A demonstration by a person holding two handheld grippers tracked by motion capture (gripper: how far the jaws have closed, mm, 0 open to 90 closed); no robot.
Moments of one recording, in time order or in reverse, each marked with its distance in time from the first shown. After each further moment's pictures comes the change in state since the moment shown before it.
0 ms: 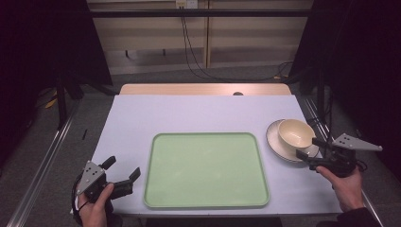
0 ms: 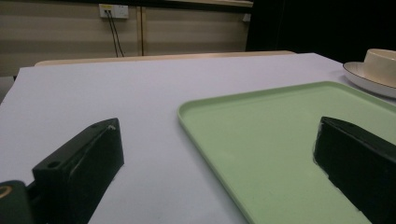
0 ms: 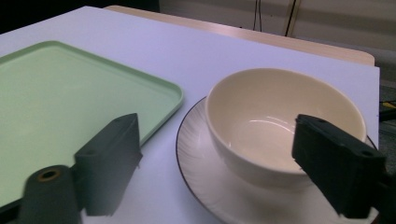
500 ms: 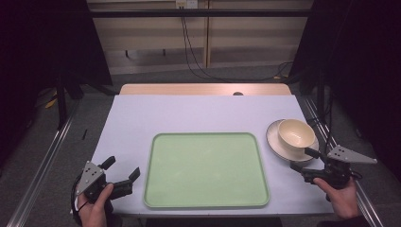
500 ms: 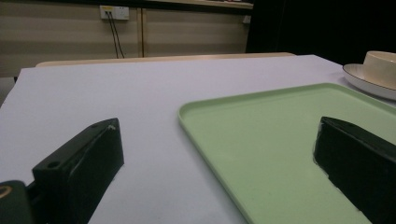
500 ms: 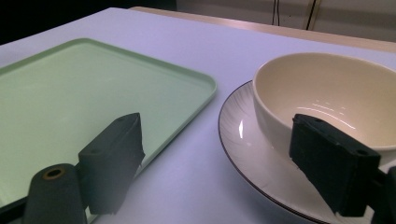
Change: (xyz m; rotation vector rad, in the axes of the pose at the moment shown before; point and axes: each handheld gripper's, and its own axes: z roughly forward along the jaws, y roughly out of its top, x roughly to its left) left arm 0.000 0.000 -0.001 -0.006 0.003 -0.004; right arm 0.027 -0.020 -0.004 -0.030 0.052 0.005
